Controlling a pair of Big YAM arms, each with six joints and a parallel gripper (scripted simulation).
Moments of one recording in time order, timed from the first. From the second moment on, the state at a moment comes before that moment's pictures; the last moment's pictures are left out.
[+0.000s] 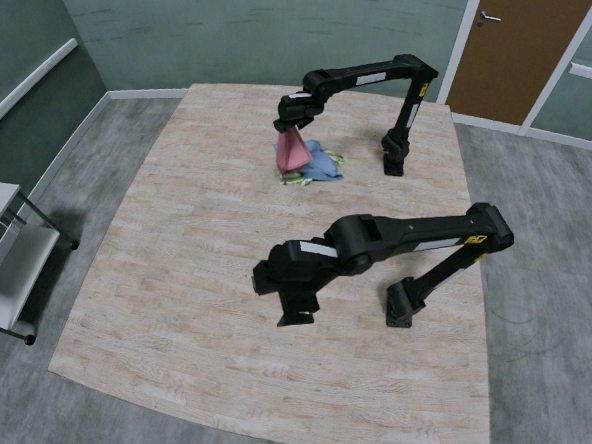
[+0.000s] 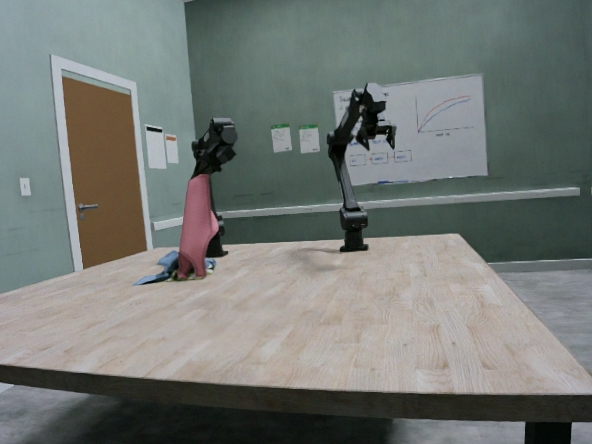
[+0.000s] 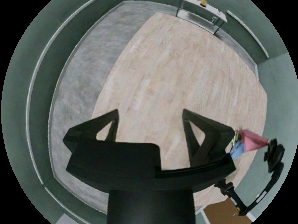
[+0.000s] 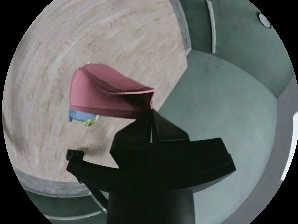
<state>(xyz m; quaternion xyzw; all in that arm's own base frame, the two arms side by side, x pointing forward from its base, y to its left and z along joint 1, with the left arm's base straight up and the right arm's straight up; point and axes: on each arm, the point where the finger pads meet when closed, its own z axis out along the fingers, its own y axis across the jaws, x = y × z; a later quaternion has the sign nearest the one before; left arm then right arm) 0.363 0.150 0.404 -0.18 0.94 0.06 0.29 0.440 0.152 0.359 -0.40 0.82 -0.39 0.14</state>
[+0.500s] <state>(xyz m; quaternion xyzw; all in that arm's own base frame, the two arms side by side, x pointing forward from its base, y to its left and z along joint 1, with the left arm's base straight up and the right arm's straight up) 0.363 0.150 0.404 -0.18 0.94 0.06 0.29 0.440 0.164 0.356 -0.49 0.76 -0.42 0.09</state>
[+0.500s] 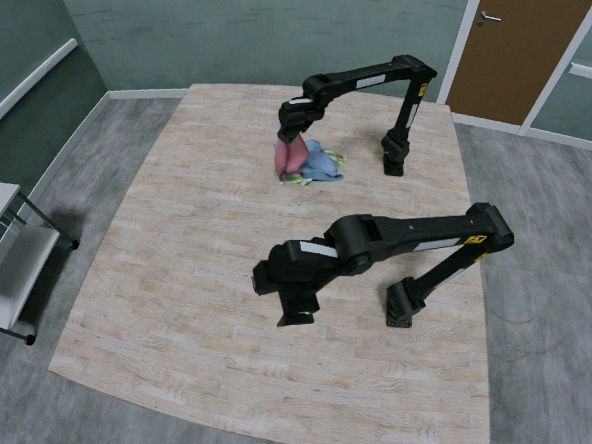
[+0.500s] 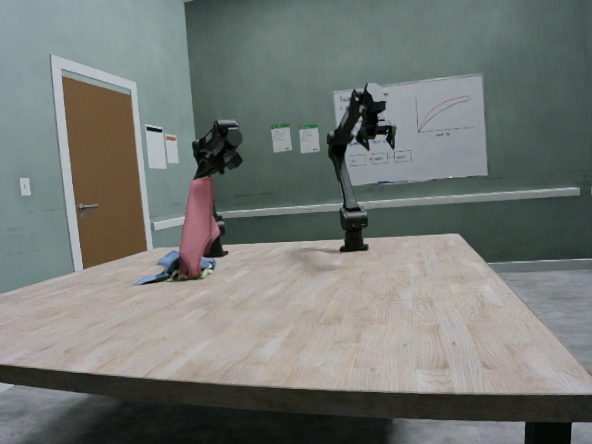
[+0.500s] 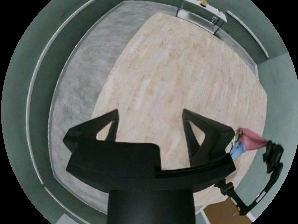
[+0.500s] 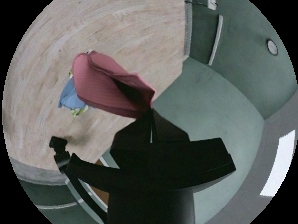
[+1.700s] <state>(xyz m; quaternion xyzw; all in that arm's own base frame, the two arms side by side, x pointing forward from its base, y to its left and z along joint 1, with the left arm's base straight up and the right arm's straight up) 0.363 0.150 0.404 -0.18 0.94 0.06 0.29 0.442 0.184 0.358 -0.67 0.58 -0.47 -0.02</state>
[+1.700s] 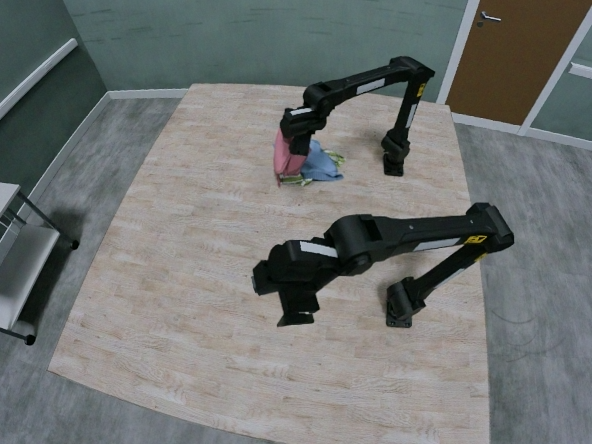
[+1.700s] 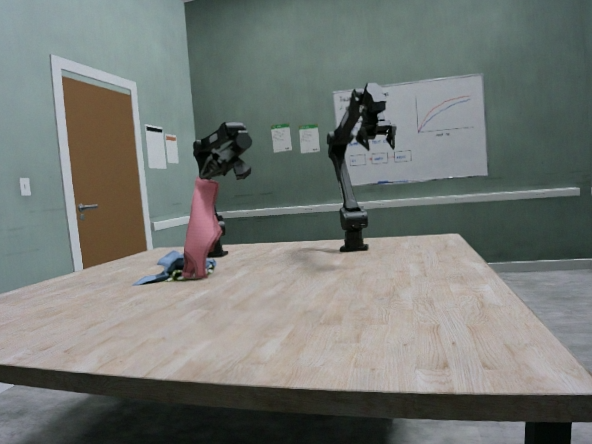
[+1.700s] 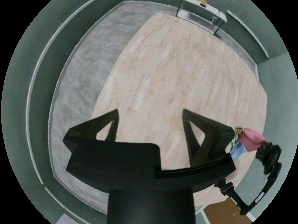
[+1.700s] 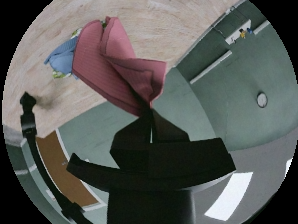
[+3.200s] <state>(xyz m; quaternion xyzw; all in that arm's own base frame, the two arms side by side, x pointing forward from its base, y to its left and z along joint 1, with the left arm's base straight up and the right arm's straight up) 0.363 0.150 0.404 -0.18 0.94 0.06 0.29 0.437 0.224 0.359 -0.80 0.30 -0.49 -0.18</state>
